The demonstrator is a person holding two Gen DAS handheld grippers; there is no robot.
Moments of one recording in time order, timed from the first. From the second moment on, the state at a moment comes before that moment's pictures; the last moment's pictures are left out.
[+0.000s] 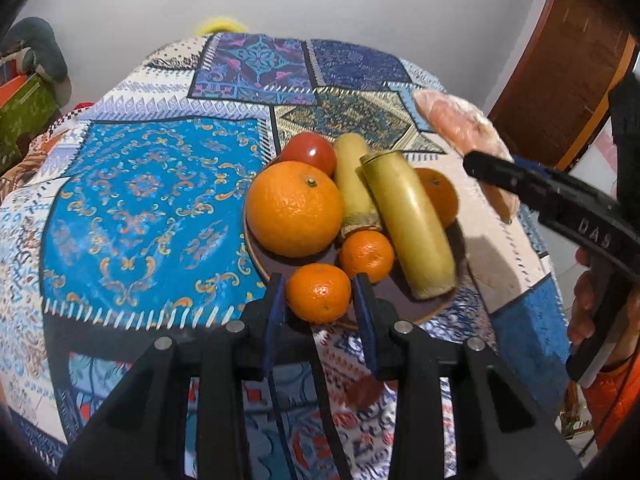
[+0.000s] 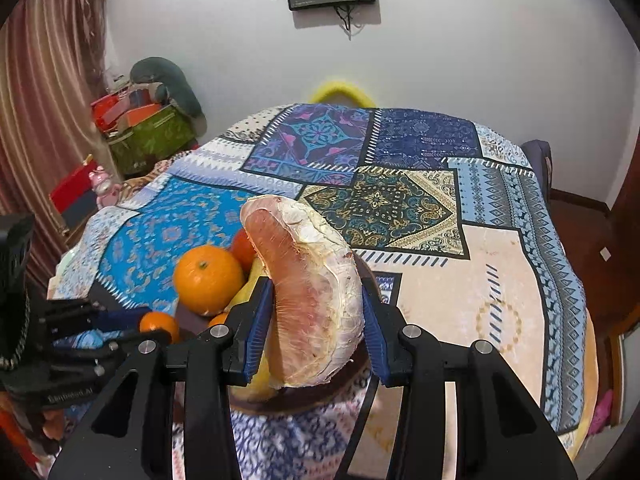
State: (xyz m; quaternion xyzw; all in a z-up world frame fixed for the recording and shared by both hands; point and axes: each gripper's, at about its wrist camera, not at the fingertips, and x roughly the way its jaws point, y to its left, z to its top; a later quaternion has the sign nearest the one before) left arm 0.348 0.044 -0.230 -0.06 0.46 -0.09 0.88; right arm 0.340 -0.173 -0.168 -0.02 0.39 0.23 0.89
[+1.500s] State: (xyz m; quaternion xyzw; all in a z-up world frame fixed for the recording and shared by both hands) left arm 0.318 0.044 -0.199 -0.02 0.44 -0.09 0.89; right arm 0.291 -0.171 -0.170 -0.04 0.42 0.27 0.87
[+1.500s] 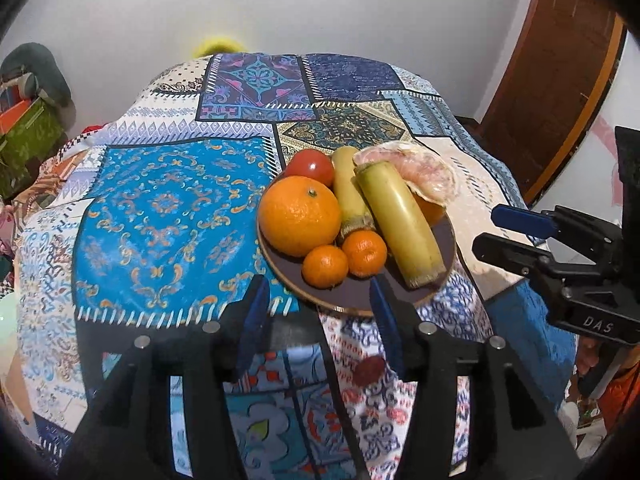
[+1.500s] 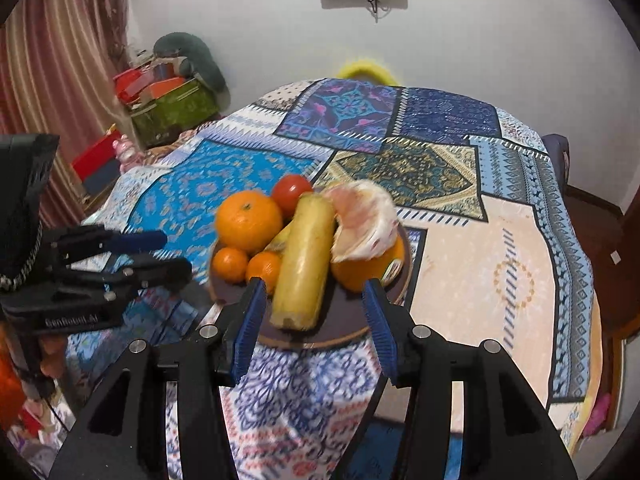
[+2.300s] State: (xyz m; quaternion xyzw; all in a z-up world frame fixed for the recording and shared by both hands) left arm 0.279 0.011 -0.248 -0.01 0.50 -0.13 0.86; right arm 0.236 -0.162 -0.202 -0.05 0.46 0.29 0.84
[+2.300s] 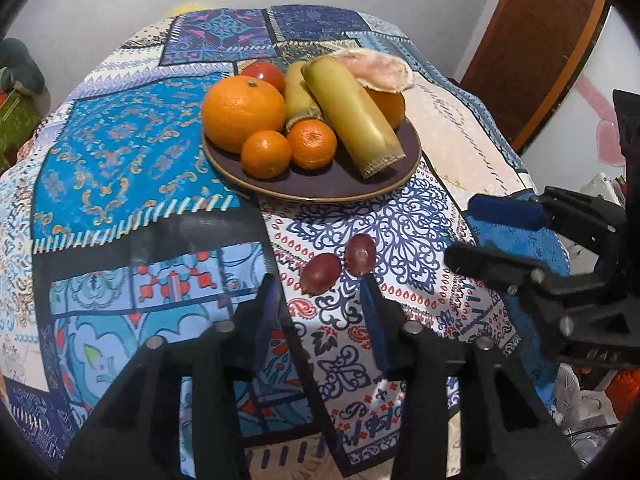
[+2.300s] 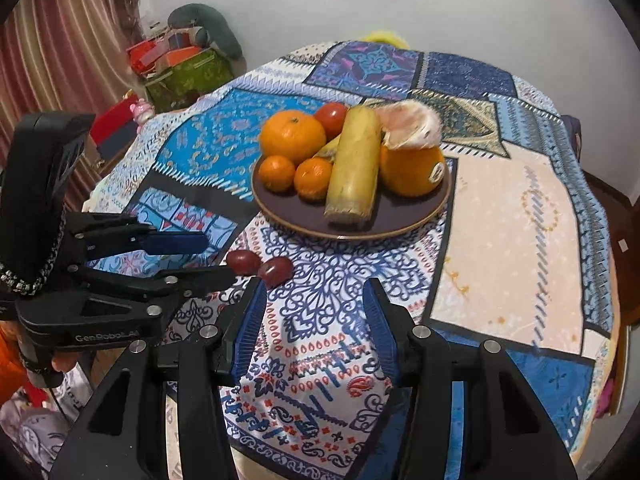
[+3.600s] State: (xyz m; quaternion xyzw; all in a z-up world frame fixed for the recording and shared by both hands) left arm 0.292 0.034 -0.243 -0.04 0.48 -0.11 0.87; right arm 0.257 -0.134 -0.226 -0.05 0.47 0.31 0.83
